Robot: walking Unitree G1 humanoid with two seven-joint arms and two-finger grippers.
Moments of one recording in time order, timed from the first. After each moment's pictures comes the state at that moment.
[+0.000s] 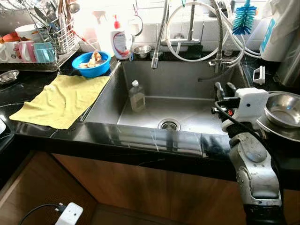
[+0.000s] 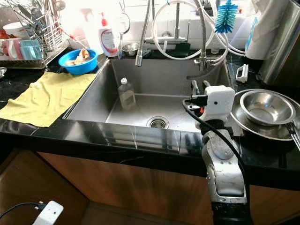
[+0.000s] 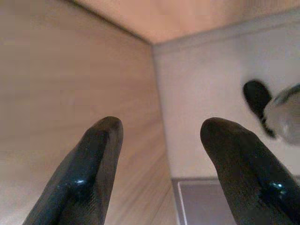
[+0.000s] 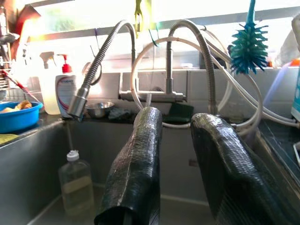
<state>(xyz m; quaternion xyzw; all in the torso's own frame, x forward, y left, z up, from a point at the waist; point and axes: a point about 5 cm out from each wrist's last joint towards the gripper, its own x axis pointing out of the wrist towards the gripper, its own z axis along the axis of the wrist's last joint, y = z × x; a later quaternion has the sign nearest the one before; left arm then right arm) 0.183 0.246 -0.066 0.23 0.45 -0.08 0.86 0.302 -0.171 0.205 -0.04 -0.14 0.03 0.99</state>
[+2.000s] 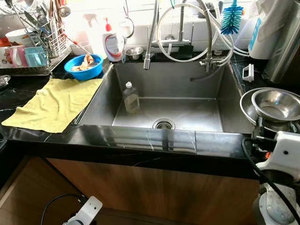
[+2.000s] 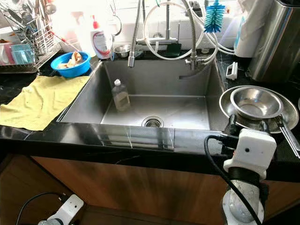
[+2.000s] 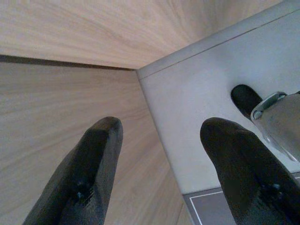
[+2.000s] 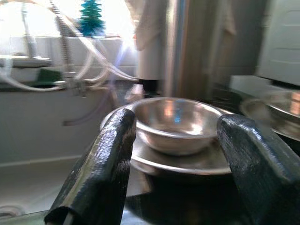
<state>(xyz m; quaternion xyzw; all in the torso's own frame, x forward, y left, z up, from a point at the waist) 0.195 0.217 -0.071 0.26 0.44 -0.14 0.85 0.200 -0.210 0.177 -0.10 -0.09 -0.24 0.96</state>
